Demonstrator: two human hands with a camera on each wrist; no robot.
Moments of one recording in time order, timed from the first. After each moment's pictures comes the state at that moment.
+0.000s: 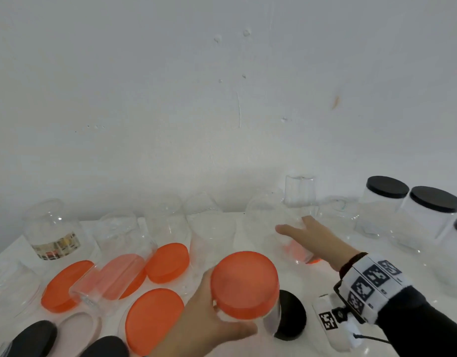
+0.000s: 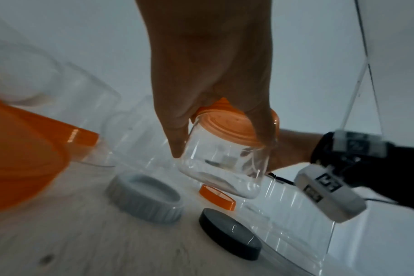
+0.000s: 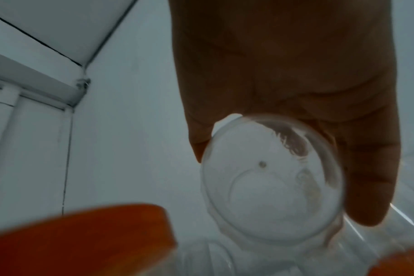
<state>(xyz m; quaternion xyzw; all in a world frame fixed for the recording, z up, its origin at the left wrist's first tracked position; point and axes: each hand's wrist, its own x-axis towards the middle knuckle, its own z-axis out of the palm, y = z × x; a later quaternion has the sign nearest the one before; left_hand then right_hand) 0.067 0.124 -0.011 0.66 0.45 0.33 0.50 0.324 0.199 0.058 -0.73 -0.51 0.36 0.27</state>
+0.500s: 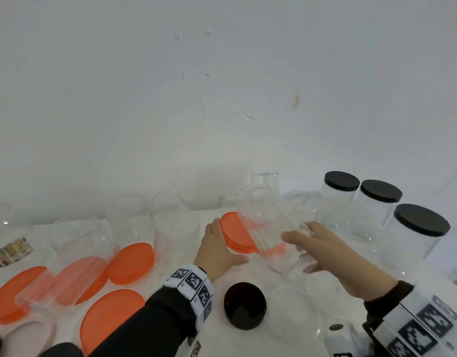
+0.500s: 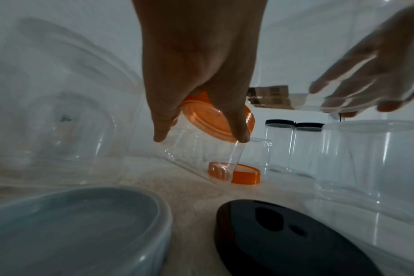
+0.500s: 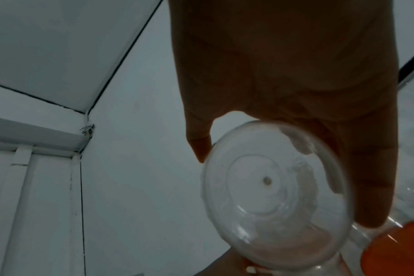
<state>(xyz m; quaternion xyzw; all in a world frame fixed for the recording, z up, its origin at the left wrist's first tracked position) 0.176 0.212 0.002 0.73 0.55 0.28 0.30 0.370 0.105 0.091 -0.70 -0.49 0.39 0.35</state>
